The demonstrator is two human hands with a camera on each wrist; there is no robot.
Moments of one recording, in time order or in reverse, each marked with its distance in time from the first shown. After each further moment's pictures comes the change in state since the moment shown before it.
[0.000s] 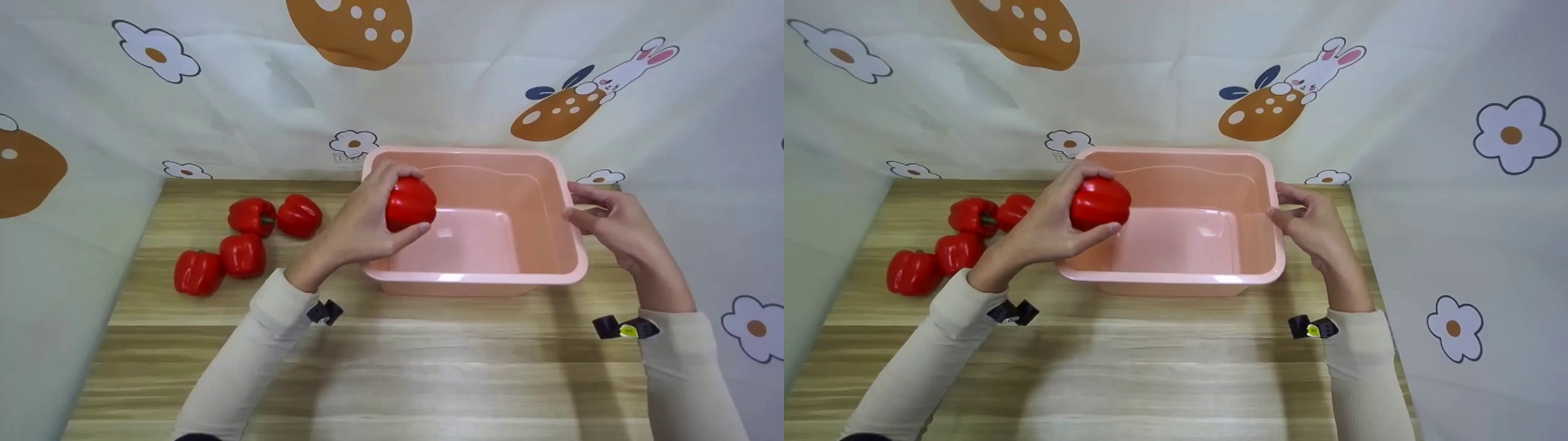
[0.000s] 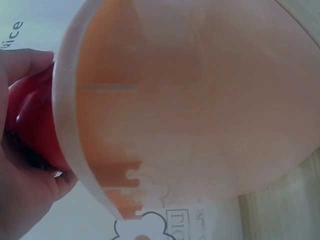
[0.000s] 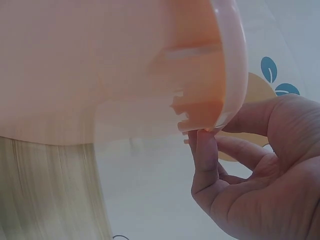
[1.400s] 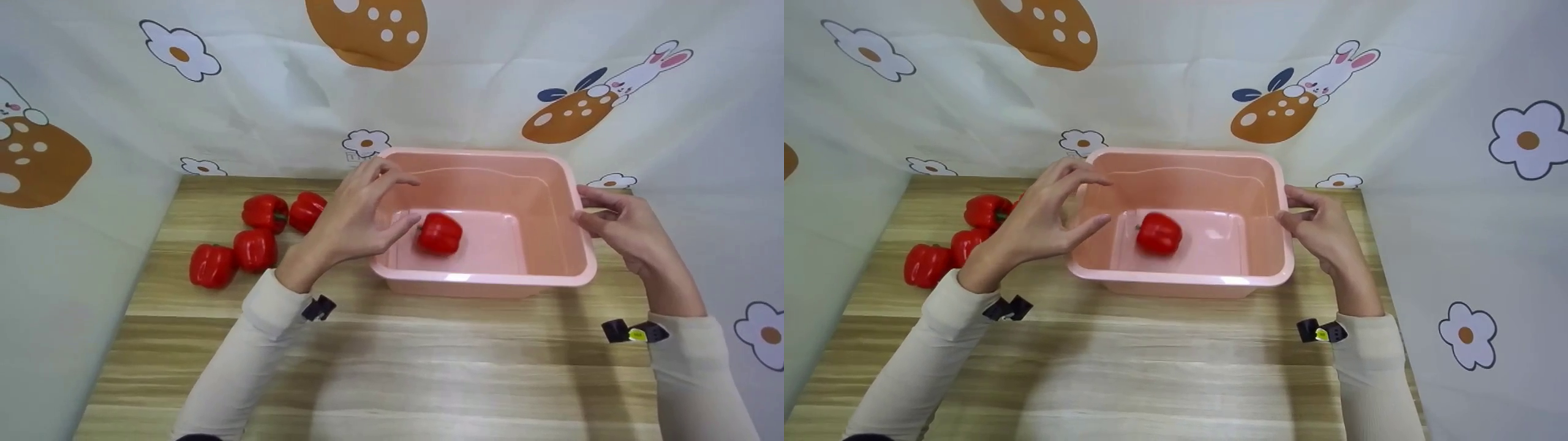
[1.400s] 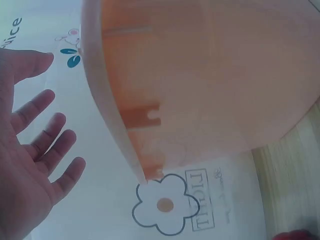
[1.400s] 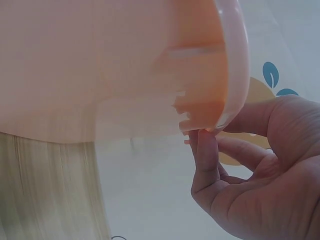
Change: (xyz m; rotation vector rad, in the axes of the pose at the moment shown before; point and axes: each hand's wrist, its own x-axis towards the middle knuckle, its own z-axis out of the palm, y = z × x) left_hand -0.017 0.000 -0.022 0.239 0.077 0.061; right_hand -0.001 0.002 0.002 0.010 0.008 -0.021
